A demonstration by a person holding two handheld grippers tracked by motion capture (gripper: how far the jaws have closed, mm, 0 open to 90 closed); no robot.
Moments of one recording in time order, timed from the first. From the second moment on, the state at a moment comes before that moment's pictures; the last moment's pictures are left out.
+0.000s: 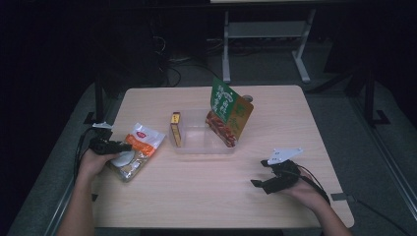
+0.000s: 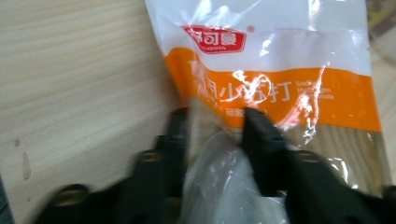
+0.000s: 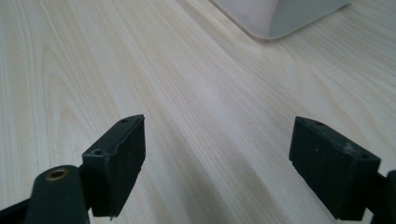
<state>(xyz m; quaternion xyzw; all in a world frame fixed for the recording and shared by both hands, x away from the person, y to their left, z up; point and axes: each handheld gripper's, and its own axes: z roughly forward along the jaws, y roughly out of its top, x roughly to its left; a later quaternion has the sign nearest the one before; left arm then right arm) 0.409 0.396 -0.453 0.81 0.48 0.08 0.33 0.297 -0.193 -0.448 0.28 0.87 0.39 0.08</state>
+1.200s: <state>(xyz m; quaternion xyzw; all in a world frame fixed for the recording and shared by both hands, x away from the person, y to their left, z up) 0.315 0.370 -0.351 0.79 0.38 0.13 0.45 0.296 -0.195 -0.444 0.28 0.87 0.40 0.09</state>
